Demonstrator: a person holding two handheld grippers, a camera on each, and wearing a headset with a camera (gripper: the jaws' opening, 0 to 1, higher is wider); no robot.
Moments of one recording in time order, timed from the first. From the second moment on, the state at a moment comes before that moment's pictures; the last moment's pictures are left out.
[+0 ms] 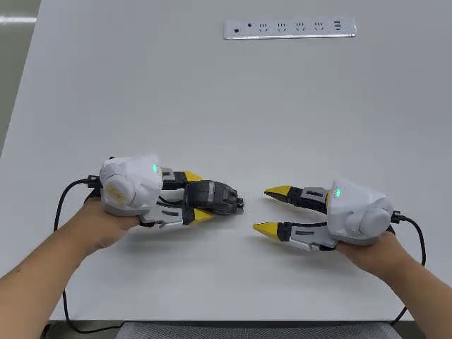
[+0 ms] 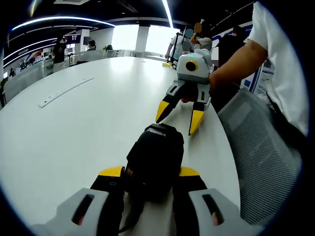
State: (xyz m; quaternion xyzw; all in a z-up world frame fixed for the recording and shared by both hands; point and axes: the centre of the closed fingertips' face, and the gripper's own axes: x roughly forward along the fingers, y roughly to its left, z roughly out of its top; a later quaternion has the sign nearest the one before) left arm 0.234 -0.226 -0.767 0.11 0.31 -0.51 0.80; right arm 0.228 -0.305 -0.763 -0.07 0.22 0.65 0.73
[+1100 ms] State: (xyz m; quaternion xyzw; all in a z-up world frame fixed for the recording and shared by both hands) left arm 0.233 -0.225 -0.768 0.13 0.32 -0.51 0.79; right arm 0.235 -0.279 -0.782 -0.11 0.20 0.69 0.69
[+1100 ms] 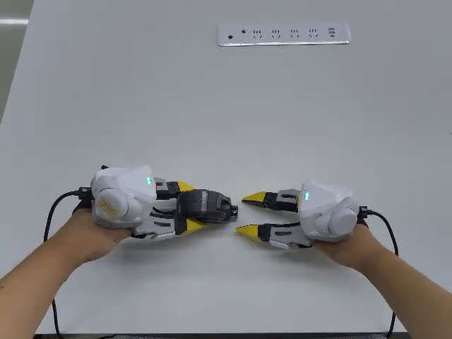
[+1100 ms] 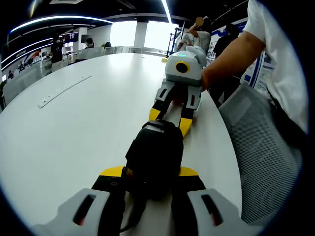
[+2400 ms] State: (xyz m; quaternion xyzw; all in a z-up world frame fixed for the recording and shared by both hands) left arm 0.233 -0.224 -0.770 0.14 0.32 -0.51 0.79; right arm 0.238 -0.267 -0.785 -0.11 0.18 0.73 0.65
